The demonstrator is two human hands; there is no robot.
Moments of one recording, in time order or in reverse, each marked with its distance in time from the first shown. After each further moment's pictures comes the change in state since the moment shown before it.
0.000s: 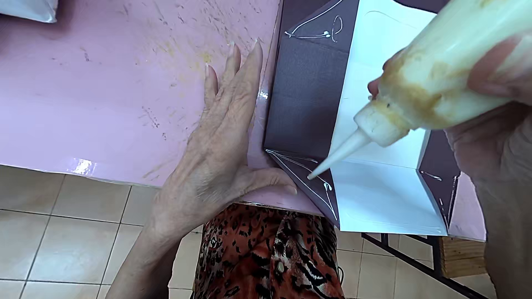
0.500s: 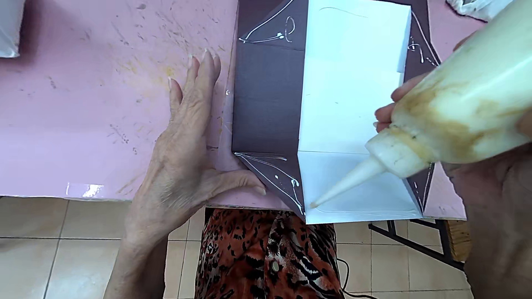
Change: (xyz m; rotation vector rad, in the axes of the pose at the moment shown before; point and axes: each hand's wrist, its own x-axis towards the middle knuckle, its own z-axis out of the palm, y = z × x) left_hand 0.001 -0.007 -0.001 -0.071 -0.027 0.000; right_hand -0.031 0.004 -0.017 0.260 0.205 0.017
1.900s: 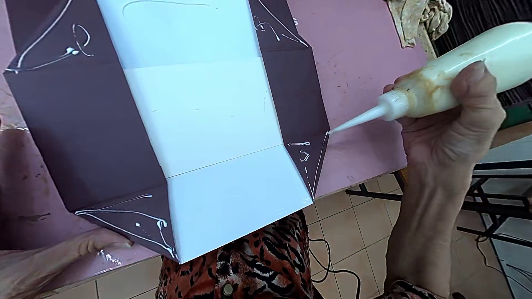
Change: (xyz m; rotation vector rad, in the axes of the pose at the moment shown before) left_hand -0.054 -0.089 -0.010 -0.554 -0.240 -0.382; right_hand -0.072 0.012 -0.123 -0.033 0.719 -0.034
